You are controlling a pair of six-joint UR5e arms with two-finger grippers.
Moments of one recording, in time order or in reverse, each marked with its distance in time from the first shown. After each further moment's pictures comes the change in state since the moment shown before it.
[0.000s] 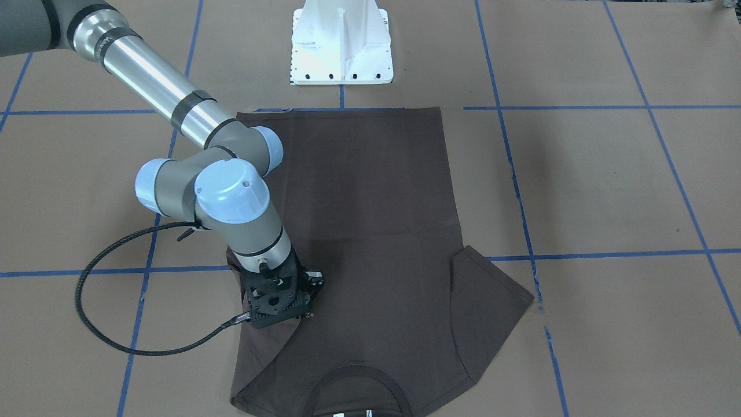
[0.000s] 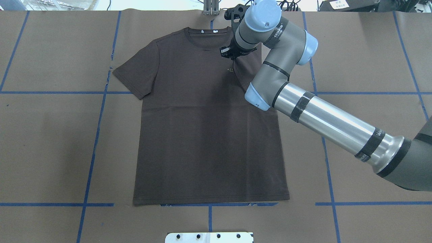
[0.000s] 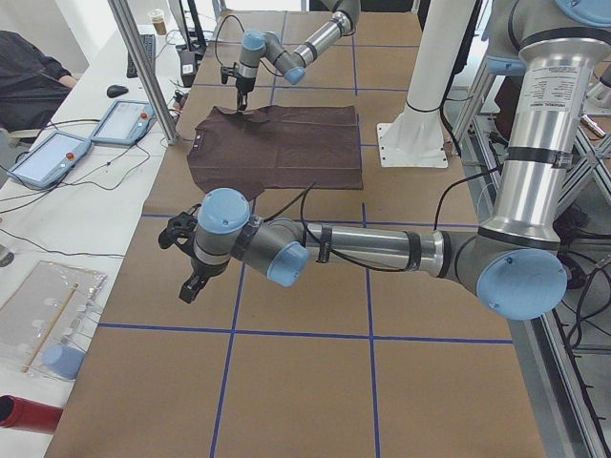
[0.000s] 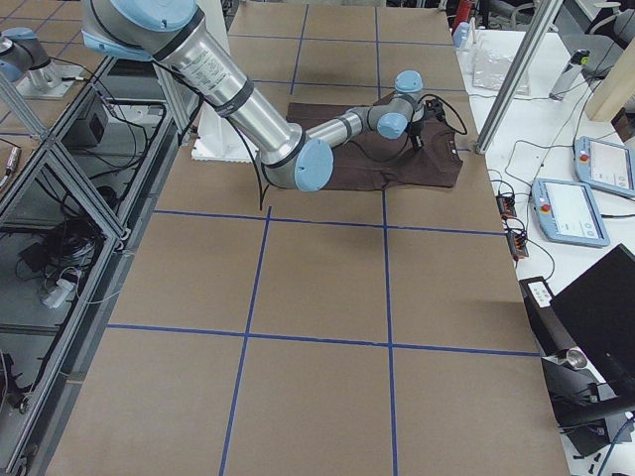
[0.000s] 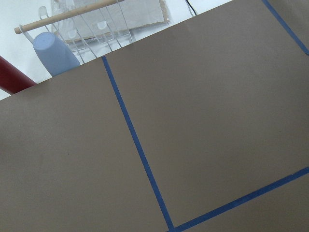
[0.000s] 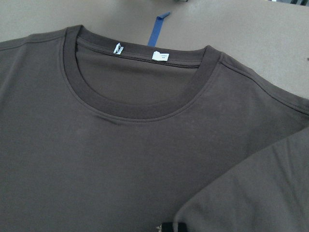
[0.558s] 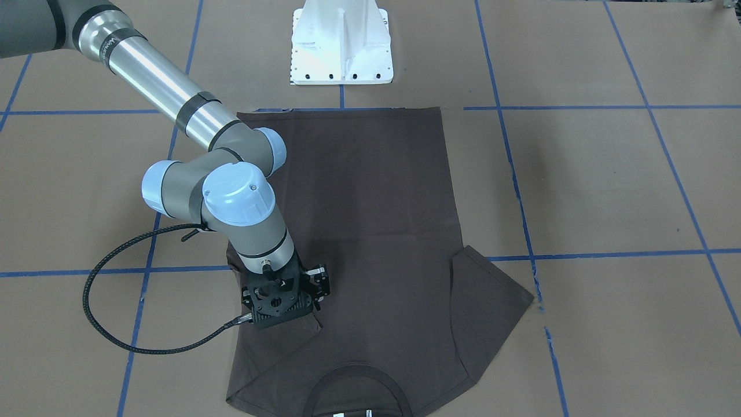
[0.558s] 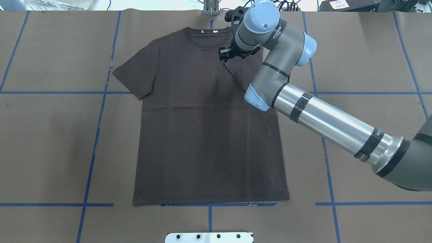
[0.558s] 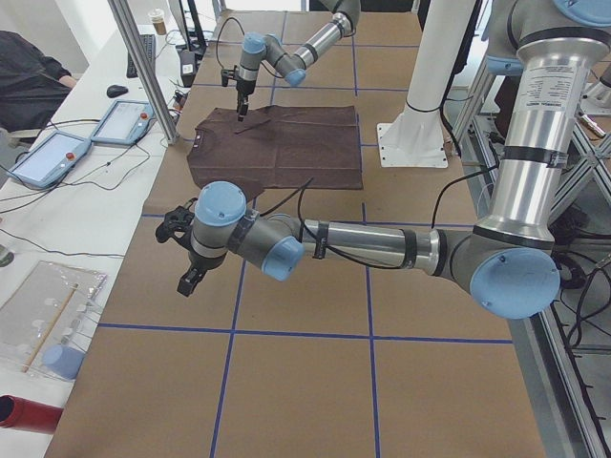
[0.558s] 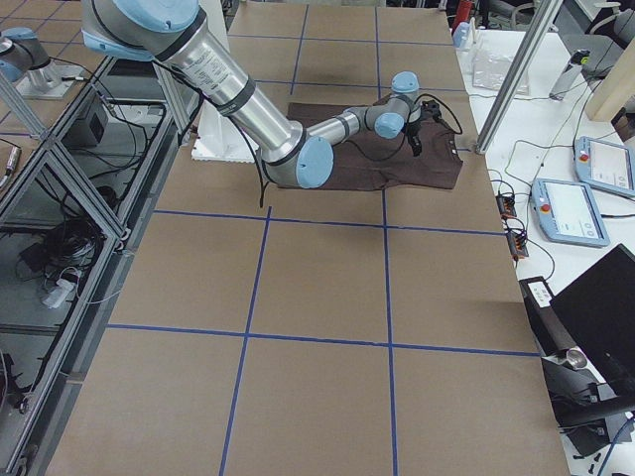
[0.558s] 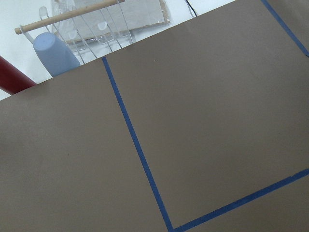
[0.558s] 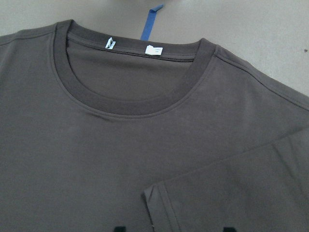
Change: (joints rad) left arm 0.045 -0.040 -0.003 -0.006 0.006 -0.116; right arm 0.016 -0.004 -0.001 -0.024 0.050 0.024
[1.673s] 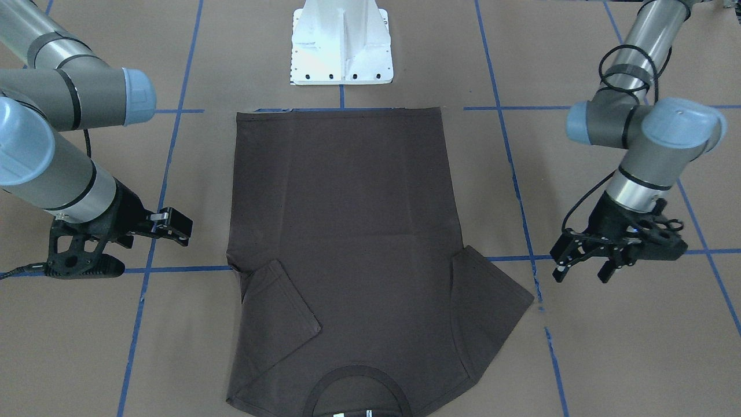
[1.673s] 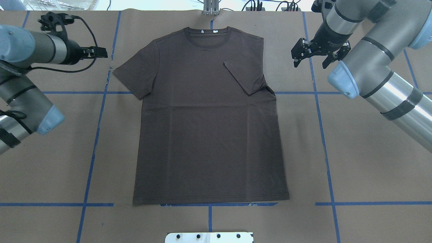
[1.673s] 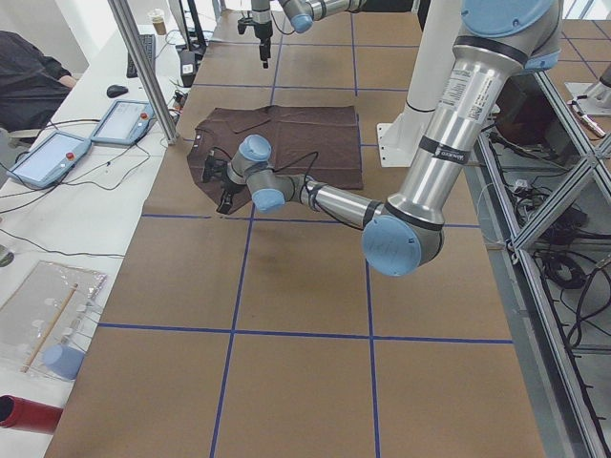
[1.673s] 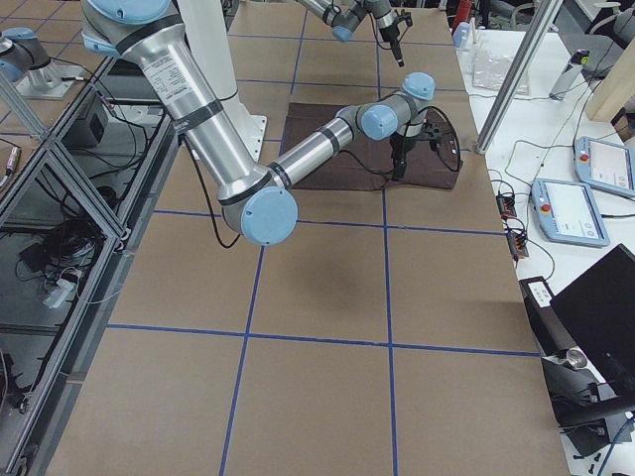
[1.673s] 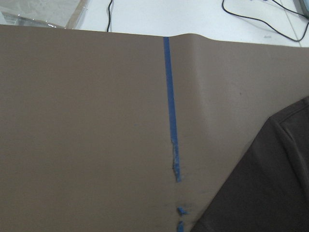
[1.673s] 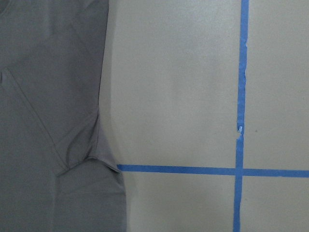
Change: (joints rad) left arm 0.624 -0.225 0.123 -0.368 0.551 -0.997; right arm 0.218 -0.382 0.604 -0.599 0.341 -0.130
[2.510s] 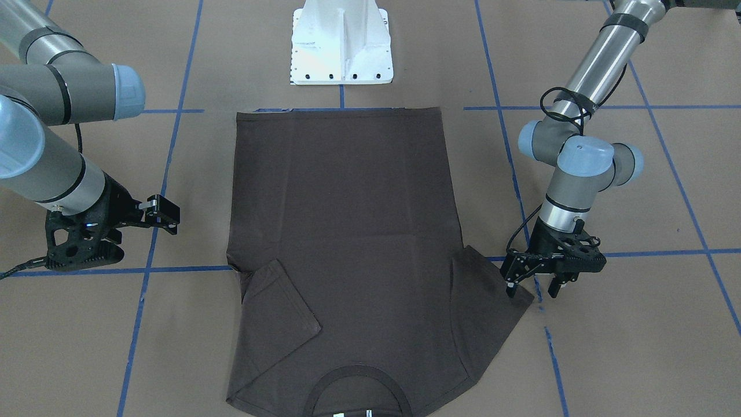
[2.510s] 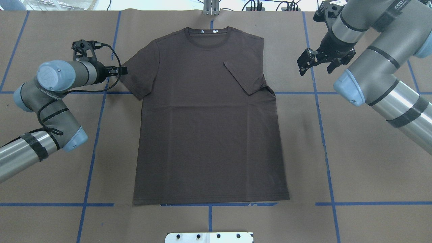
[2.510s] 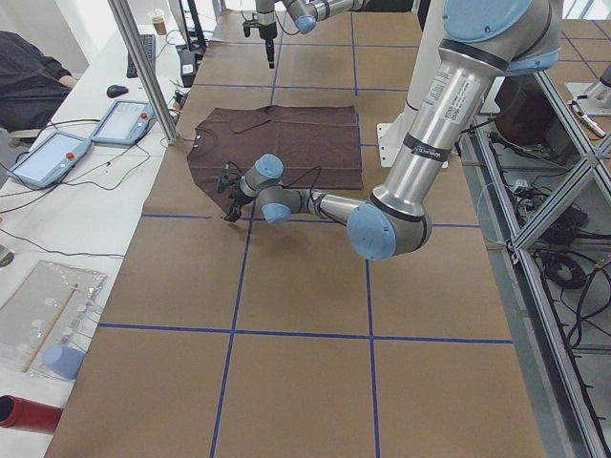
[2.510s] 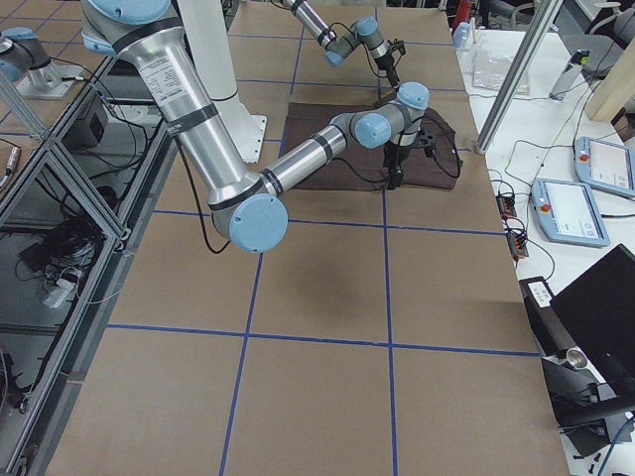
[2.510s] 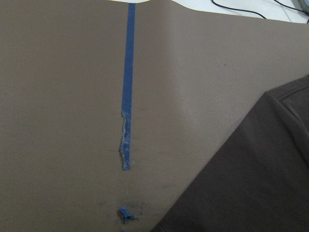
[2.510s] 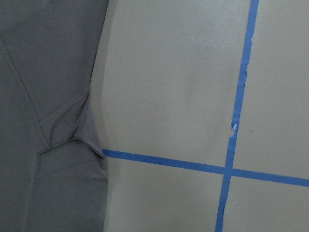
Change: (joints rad) left arm 0.113 -0.071 0.213 -0.145 0.159 -0.015; right arm -0.009 -0.039 0.011 0.023 -0.007 -0.101
